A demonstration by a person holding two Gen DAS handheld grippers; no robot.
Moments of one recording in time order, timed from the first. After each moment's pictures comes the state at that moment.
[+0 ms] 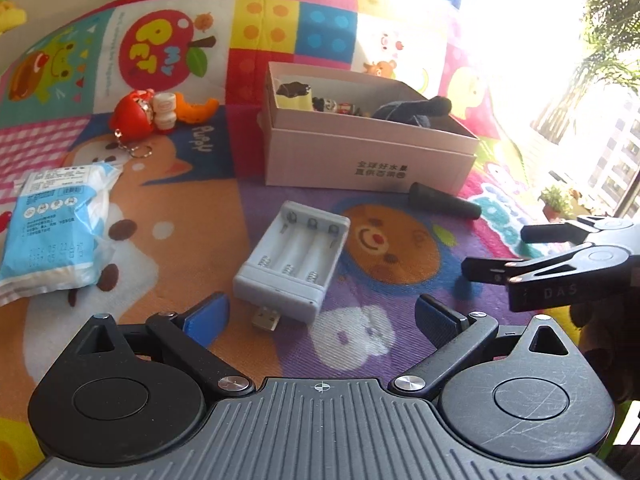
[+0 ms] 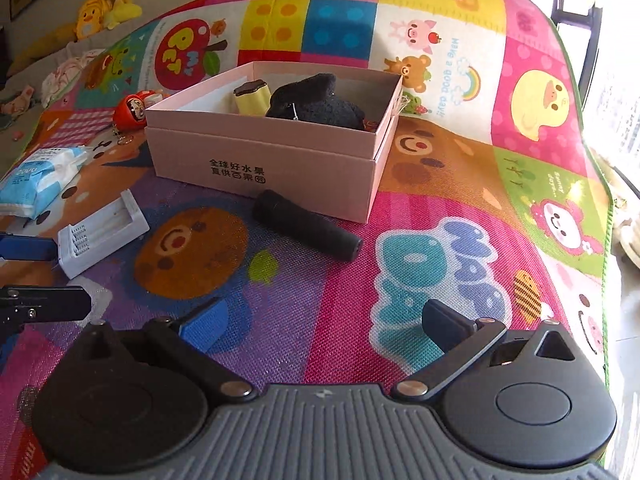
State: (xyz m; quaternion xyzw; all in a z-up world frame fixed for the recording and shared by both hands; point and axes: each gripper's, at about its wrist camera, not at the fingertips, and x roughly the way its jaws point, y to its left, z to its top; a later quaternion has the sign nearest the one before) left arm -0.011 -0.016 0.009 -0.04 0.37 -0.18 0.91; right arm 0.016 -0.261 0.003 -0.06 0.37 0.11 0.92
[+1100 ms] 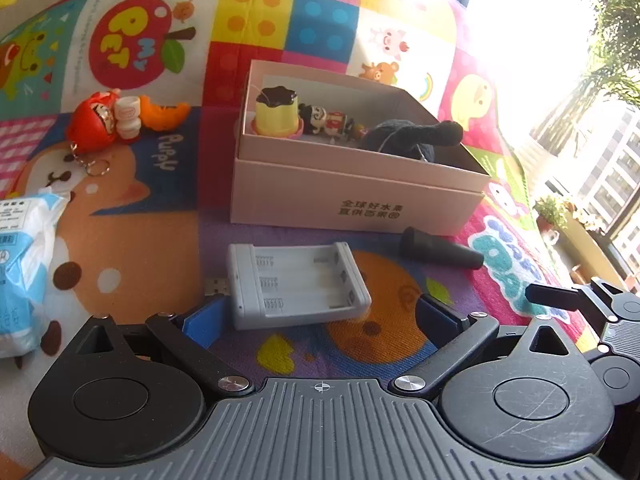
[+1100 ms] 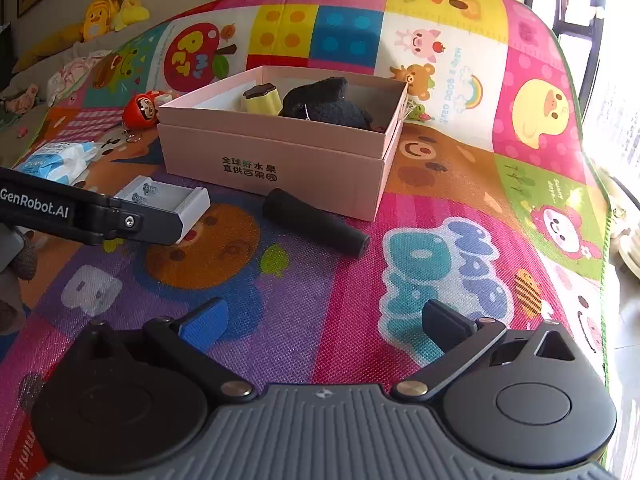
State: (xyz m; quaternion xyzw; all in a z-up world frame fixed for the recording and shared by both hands) left arm 0.047 -0.043 0.014 -0.05 0.39 -0.17 0.91; right arm 0.008 -0.257 0.000 -0.06 0.35 0.12 0.93
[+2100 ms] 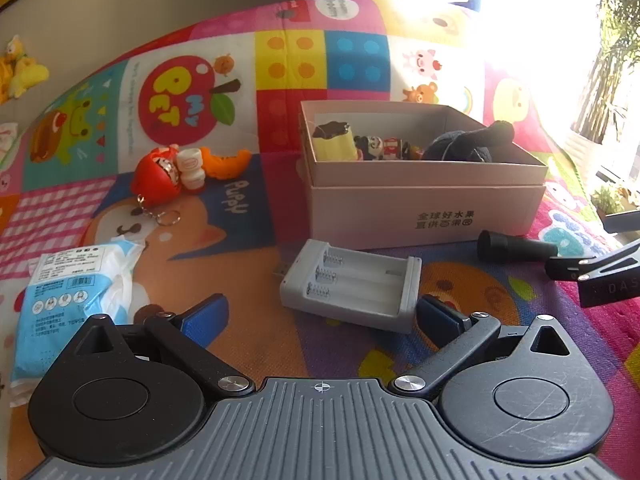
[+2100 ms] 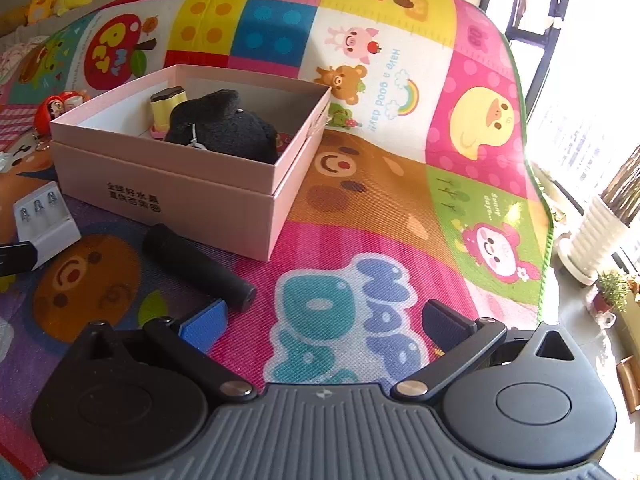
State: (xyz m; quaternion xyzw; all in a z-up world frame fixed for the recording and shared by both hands) left arm 0.033 -0.025 0.006 0.04 0.31 -0.10 0.94; right arm 0.059 -0.274 0.004 -0.11 0.35 0.00 0.93
